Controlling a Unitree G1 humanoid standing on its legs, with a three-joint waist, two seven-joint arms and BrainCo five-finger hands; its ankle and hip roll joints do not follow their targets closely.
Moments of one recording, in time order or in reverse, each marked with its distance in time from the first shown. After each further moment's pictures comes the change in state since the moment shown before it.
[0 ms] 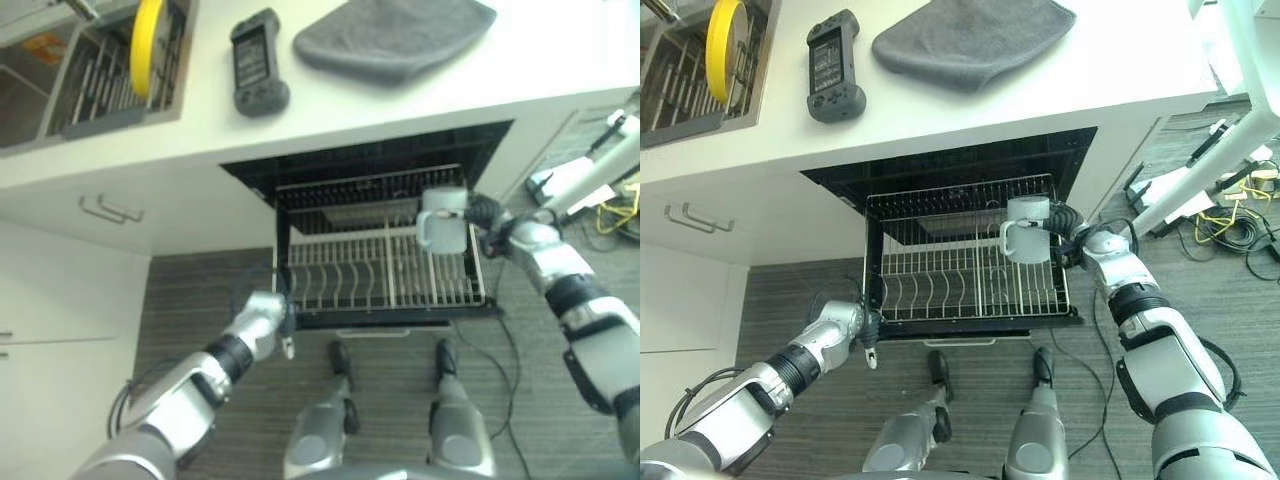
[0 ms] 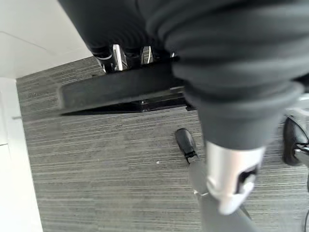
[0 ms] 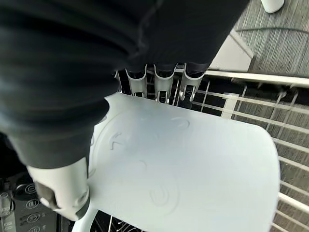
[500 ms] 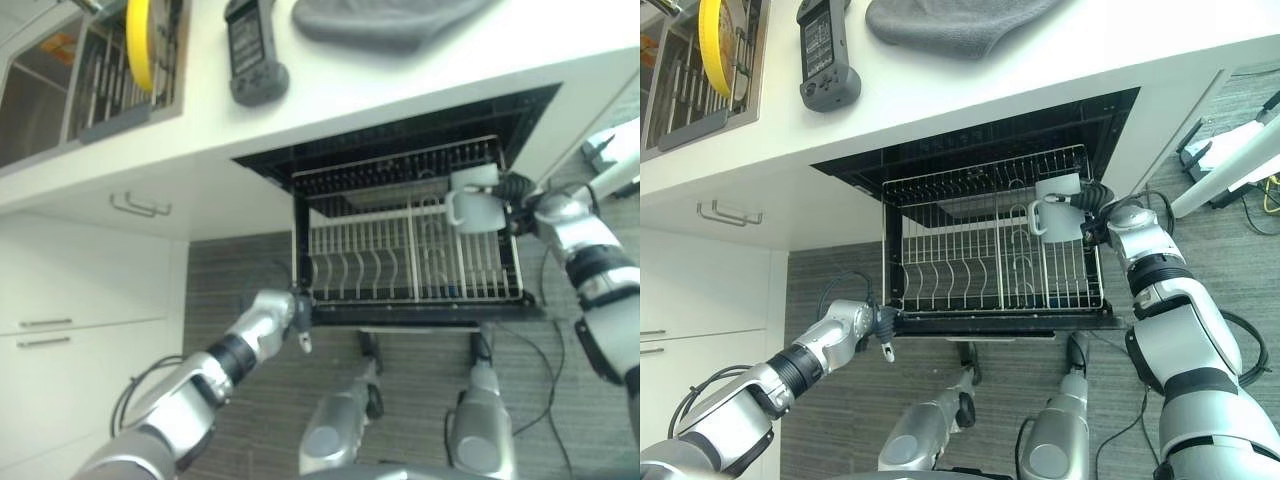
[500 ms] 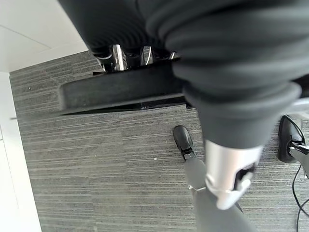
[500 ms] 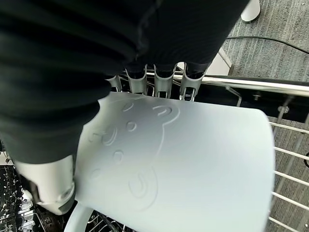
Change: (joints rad) left arm 0.002 0.001 -0.003 -0.098 -0.069 -0.016 0.044; right arm -0.163 -0.067 0.028 0.166 -0.069 0.041 -0.039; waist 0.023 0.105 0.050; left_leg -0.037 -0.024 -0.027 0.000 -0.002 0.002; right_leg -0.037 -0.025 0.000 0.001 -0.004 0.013
